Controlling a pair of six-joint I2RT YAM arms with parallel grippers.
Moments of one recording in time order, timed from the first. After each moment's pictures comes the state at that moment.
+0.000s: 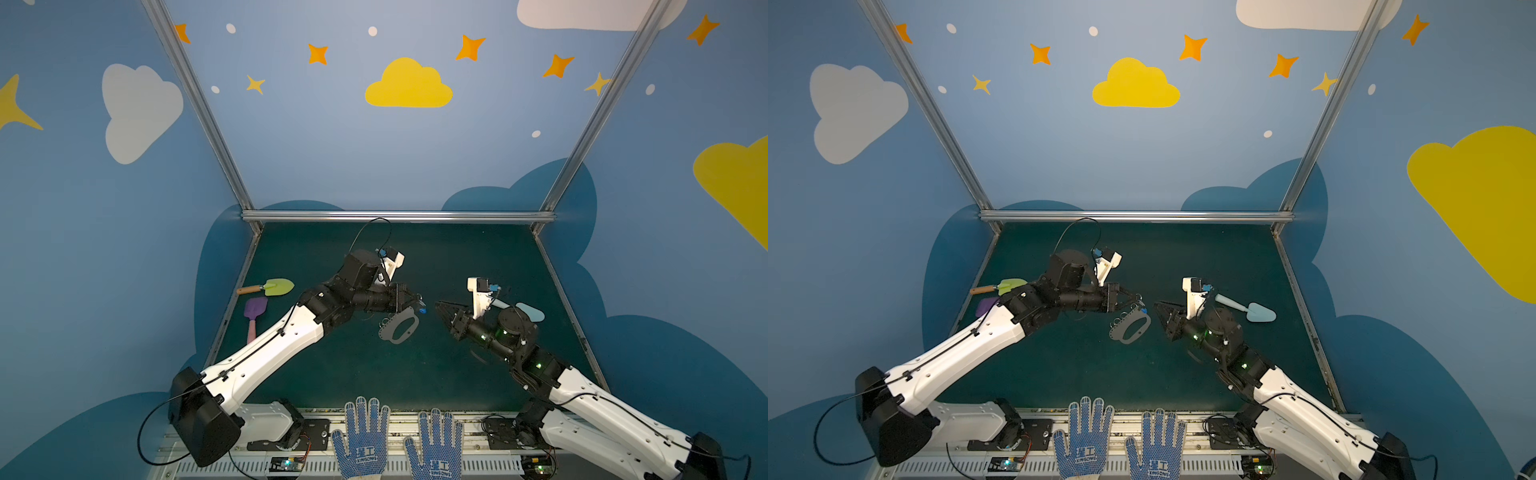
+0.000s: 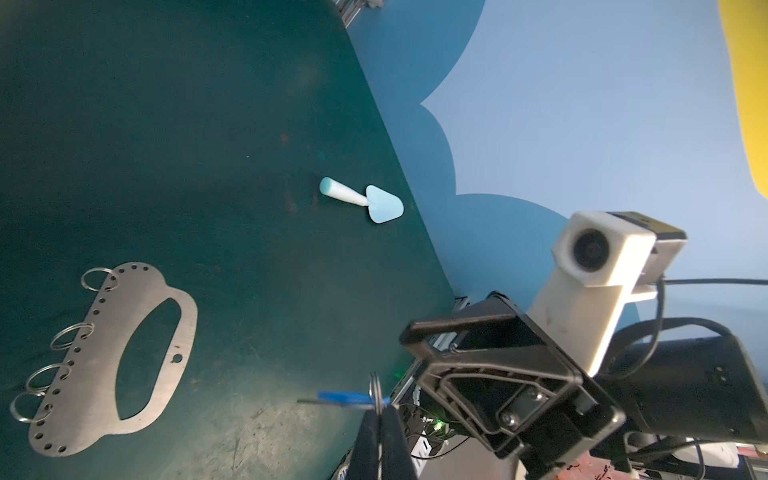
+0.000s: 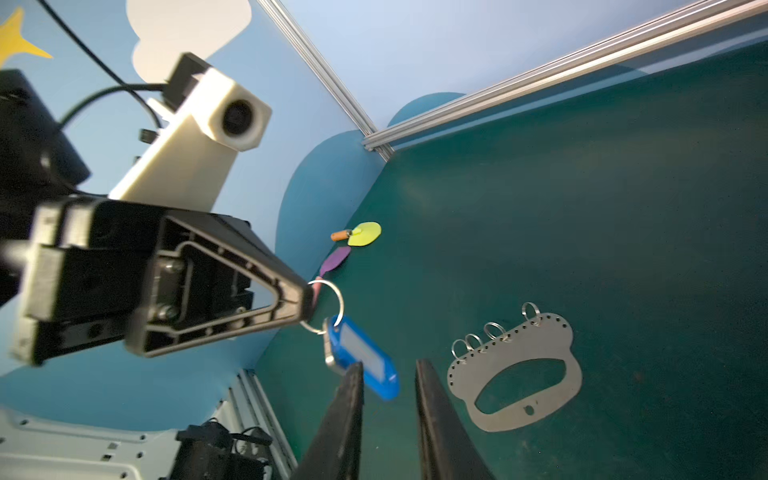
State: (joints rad) left arm -0.71 1.31 1.20 -0.45 0.44 -0.68; right arm 0.79 0.77 0.51 0.15 -0.10 0.67
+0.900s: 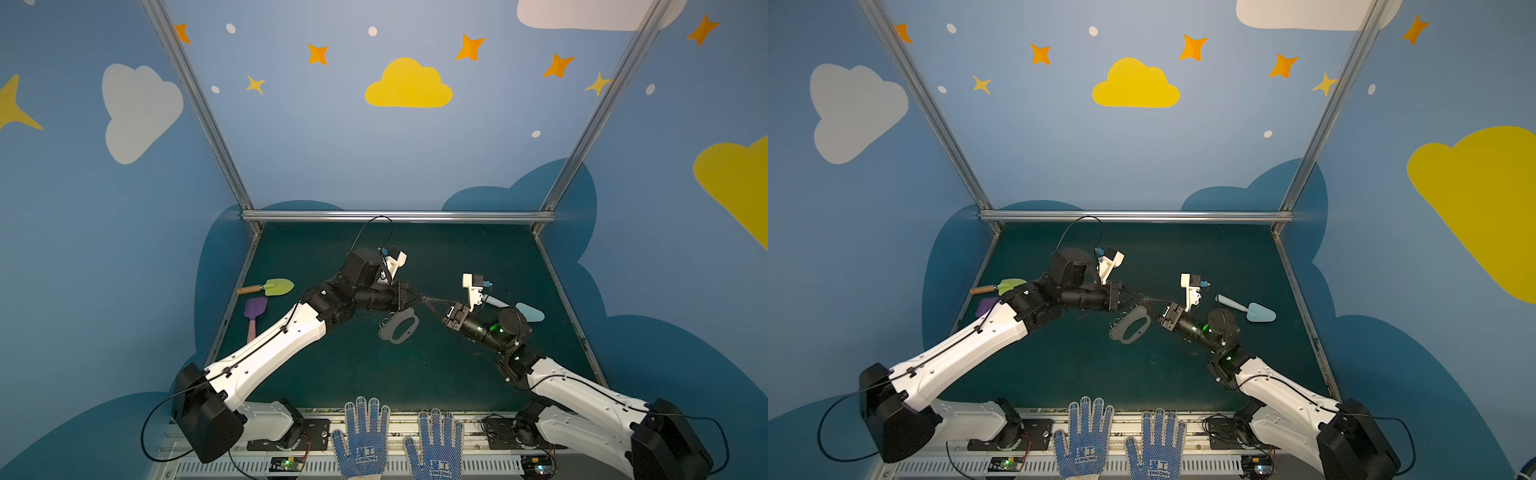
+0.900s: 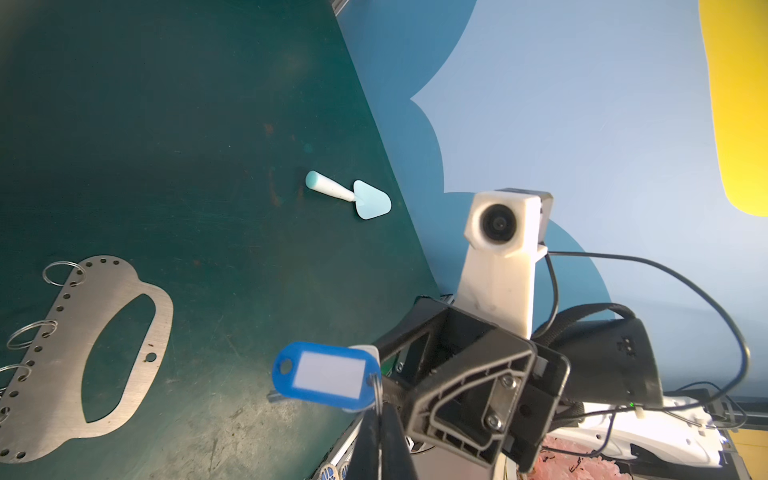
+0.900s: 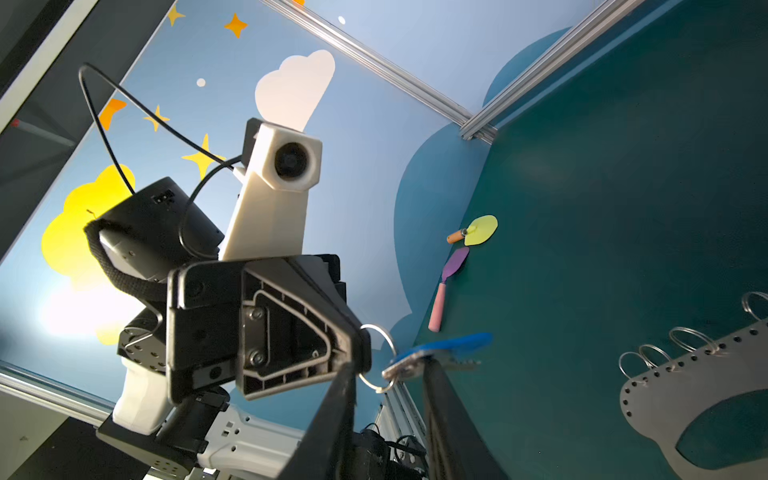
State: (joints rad) left arm -0.71 1.31 1.19 -0.41 0.49 -0.72; right arm 0.71 1.02 0.40 0.72 -0.39 1.11
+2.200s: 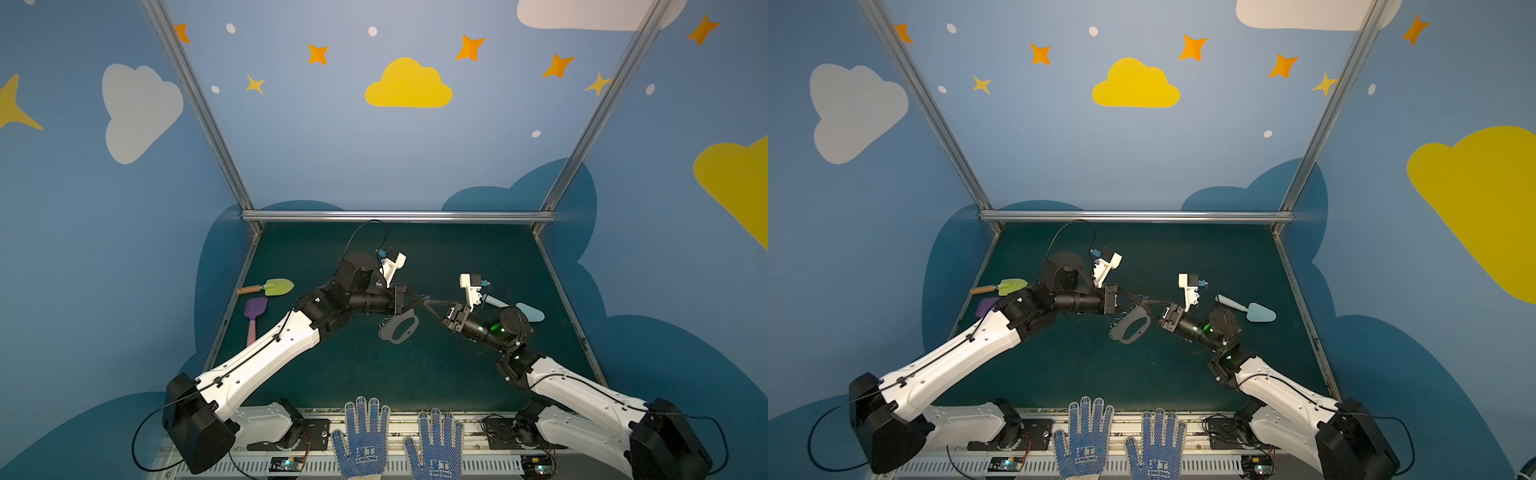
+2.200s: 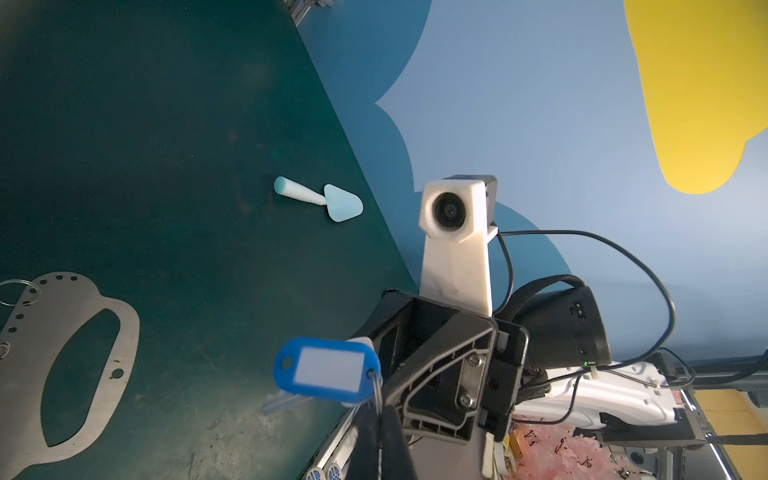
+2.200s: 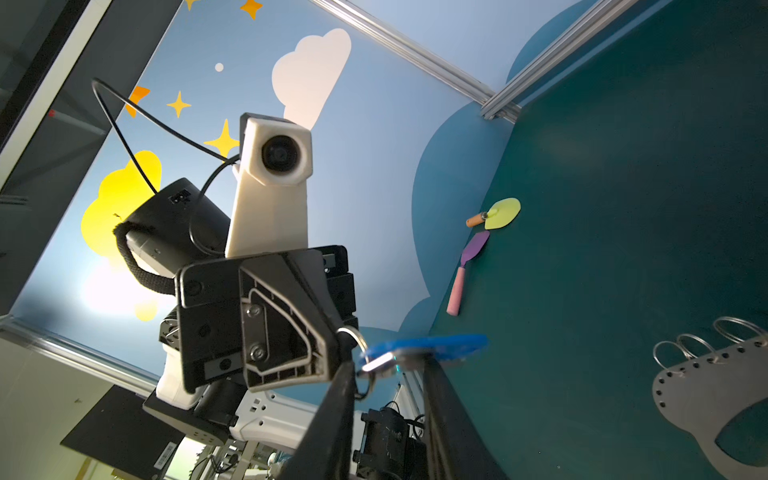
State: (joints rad) left arm -0.71 1.25 1.14 -0.33 0.54 -0.73; right arm 0.69 0.98 0.41 0.69 -0.44 1.12
